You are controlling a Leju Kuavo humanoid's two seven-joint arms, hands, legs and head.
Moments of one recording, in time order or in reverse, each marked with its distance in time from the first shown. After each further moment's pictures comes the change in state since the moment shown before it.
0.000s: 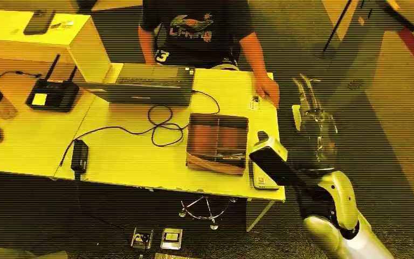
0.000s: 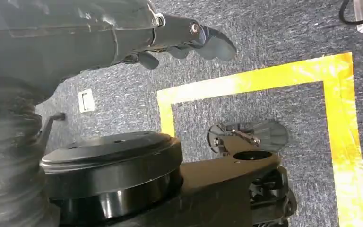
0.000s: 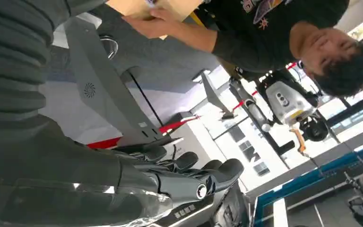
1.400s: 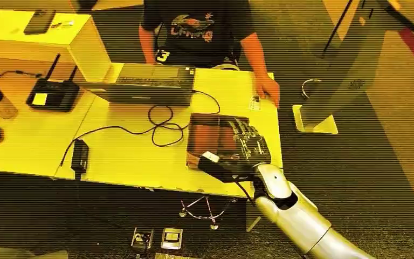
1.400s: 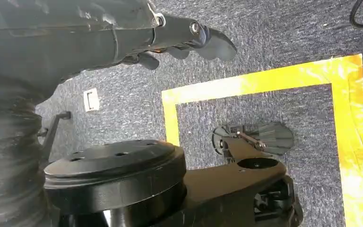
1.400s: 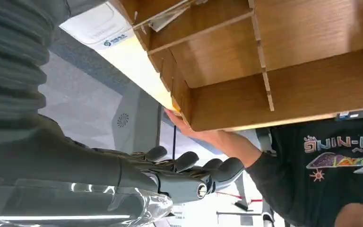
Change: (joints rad) left arm 0.001 0.019 0.000 0.000 0.013 -0.024 0.019; right arm -0.176 0.214 0.251 0.674 -0.001 0.177 -0.021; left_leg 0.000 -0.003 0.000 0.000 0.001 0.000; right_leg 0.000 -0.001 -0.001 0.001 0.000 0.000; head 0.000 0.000
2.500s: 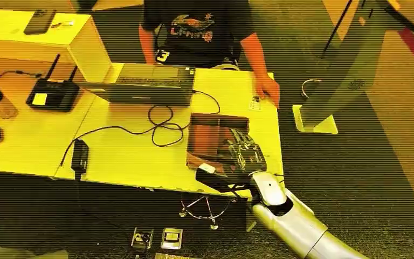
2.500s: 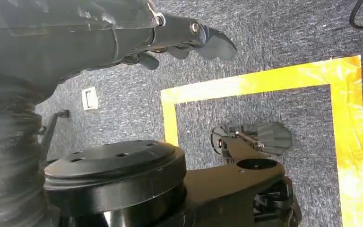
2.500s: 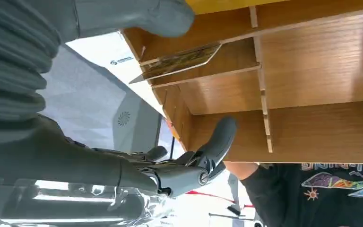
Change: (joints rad) left arm 0.005 0.002 0.000 -0.005 0.011 0.013 -0.011; right arm 0.008 0.001 0.065 0.044 0.024 -0.005 0.011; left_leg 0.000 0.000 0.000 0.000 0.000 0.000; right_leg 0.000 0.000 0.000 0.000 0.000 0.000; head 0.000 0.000
